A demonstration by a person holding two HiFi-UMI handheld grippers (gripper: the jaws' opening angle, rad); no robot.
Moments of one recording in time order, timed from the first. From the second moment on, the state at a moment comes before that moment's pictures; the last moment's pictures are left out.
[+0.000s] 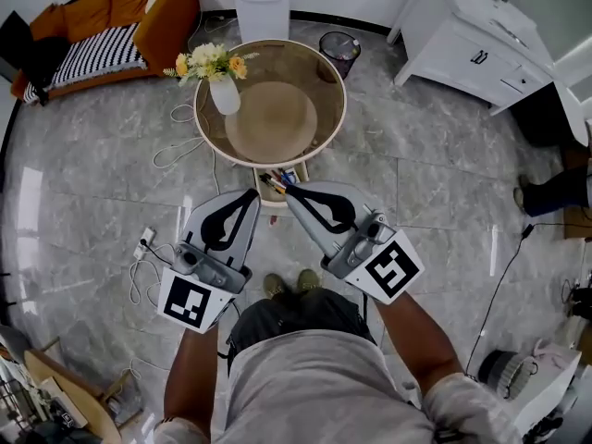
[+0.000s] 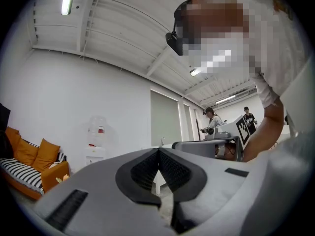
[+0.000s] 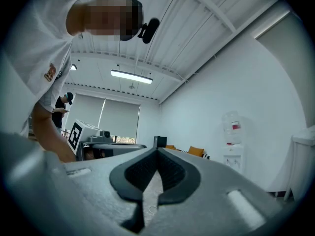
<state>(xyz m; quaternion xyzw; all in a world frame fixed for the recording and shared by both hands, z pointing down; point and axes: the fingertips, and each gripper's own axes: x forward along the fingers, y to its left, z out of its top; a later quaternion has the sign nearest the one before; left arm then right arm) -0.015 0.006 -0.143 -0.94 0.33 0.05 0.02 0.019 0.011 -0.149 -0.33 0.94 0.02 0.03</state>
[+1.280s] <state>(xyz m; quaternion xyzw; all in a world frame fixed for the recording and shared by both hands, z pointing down) 0.006 0.039 -0.181 -0.94 0.34 0.07 0.02 0.049 0.047 -0.178 -0.35 0.94 0.02 0.03</state>
